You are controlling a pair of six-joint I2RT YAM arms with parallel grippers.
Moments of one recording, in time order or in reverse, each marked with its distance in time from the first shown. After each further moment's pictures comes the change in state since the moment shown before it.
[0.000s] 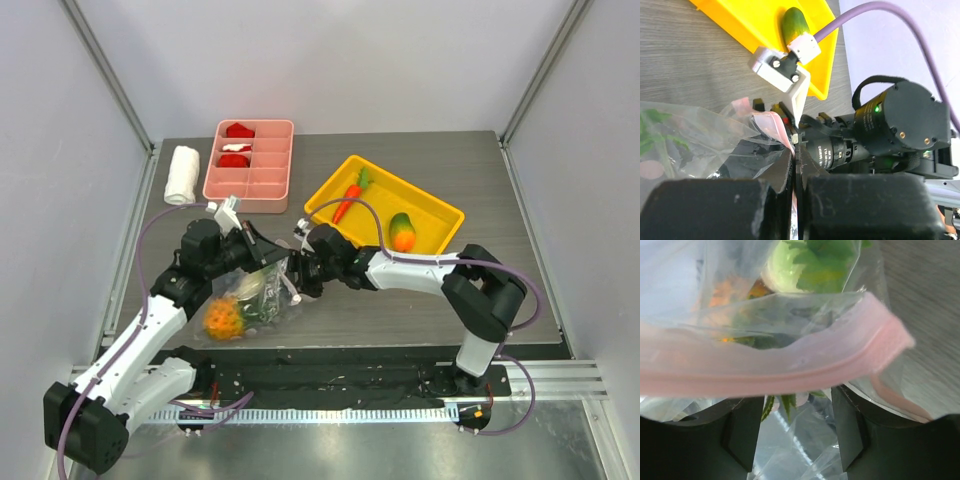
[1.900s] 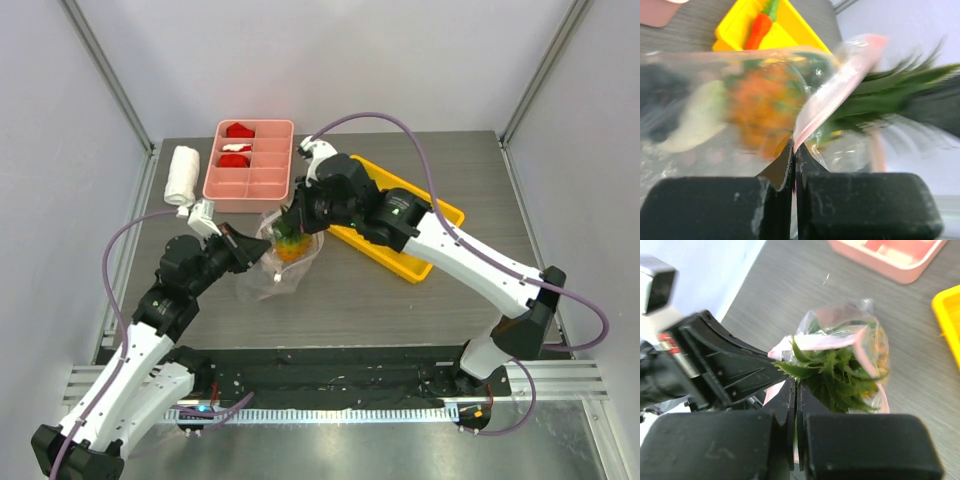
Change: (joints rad) left arm -0.002 -0.201 -0.031 -0.027 -0.229 0.074; right arm 0.023 -0.154 0.657 -0.605 0.460 -0.365
